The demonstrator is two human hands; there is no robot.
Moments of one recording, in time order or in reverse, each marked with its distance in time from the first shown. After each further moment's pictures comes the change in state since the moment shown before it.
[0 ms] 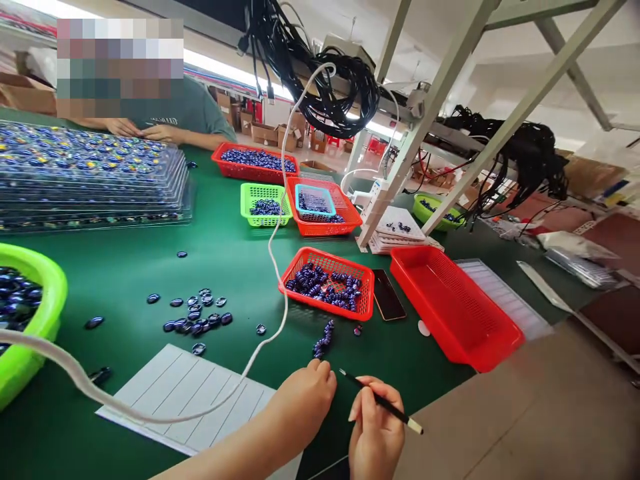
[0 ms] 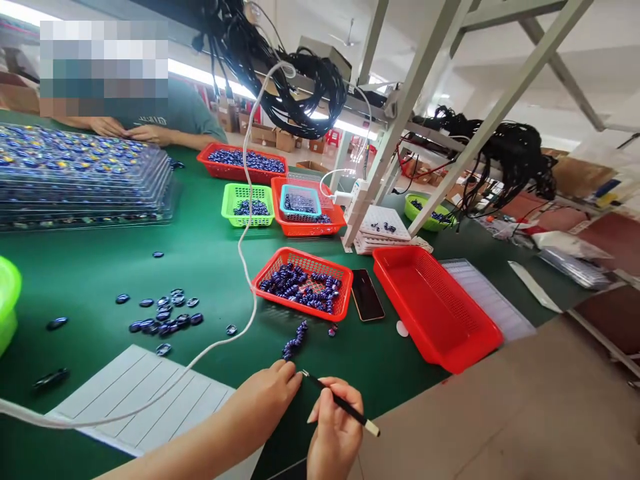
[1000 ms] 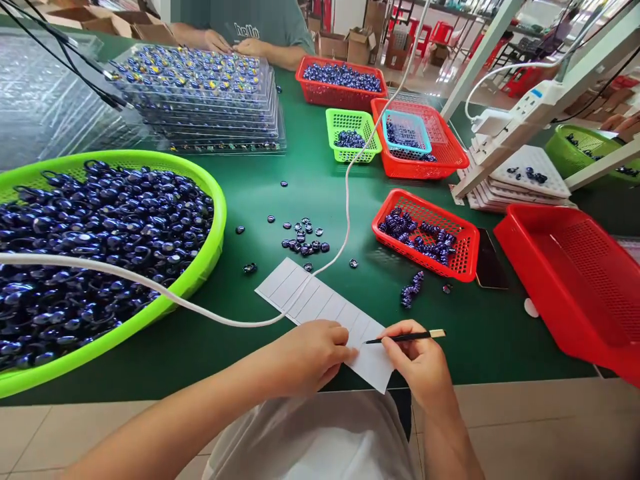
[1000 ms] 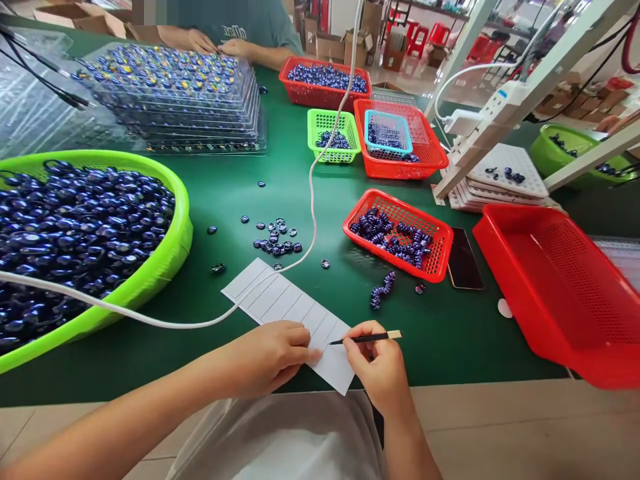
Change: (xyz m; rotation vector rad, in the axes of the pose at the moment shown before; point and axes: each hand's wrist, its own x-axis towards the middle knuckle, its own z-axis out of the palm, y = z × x) left_hand -0.132 -0.069 0.007 -0.307 0.118 0.158; right_hand -0.005 -0.026 0.027 -0.506 -0.784 0.558
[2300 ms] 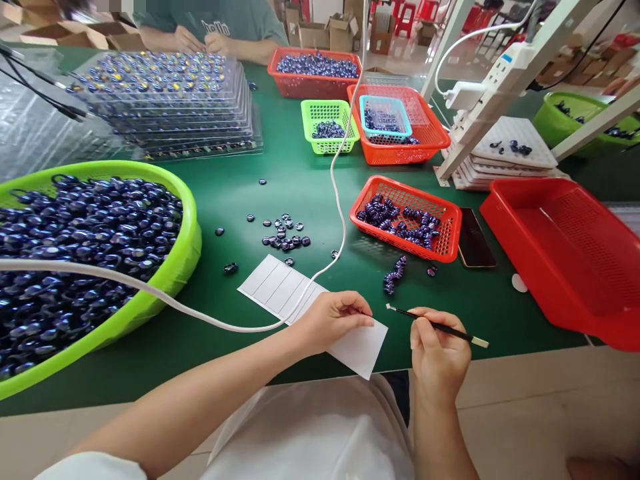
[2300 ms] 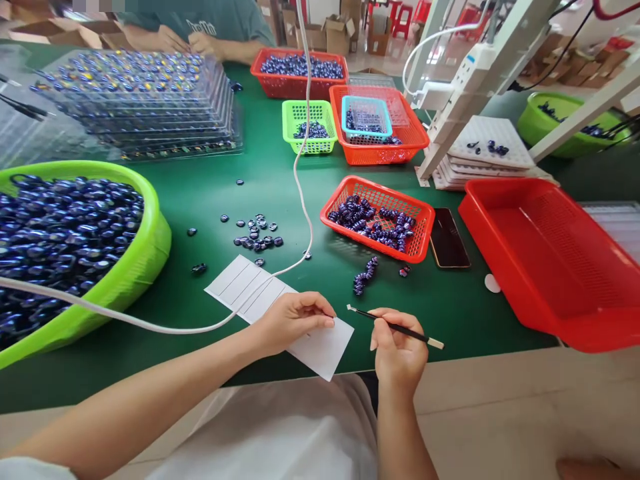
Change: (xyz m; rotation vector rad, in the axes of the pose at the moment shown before) left_hand 0.072 0.009 0.022 -1.174 0.359 -0.496; right_hand 0.002 0.008 -0.013 0.480 0.501 -0.401
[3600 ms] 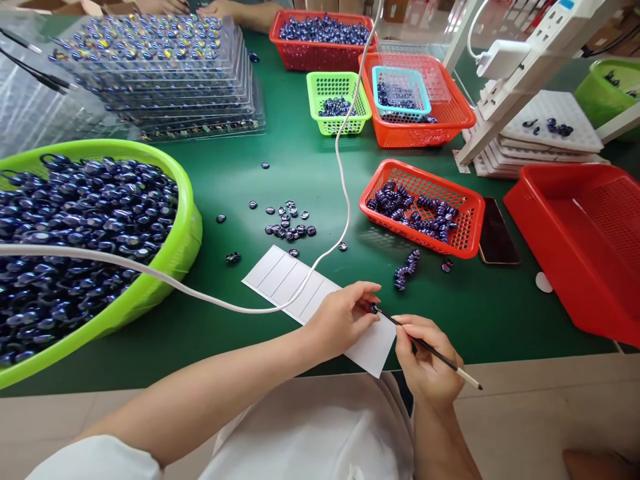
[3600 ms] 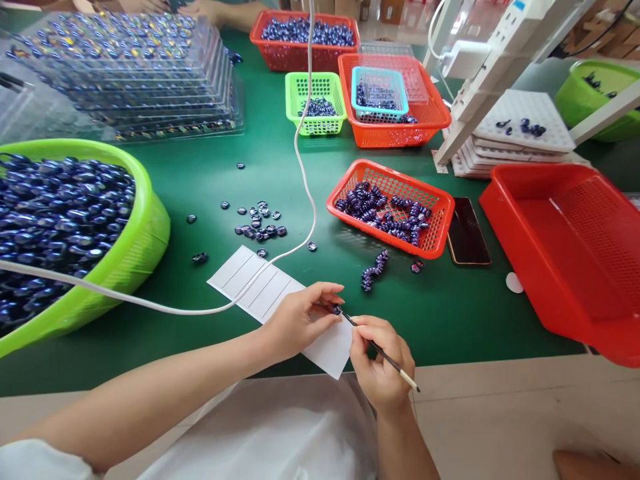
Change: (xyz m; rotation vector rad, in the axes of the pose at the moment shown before) left_hand -0.005 -0.014 0.010 0.288 0.154 0.219; right_hand -0.020 0.015 -0.013 -0.450 -0.382 -0.459
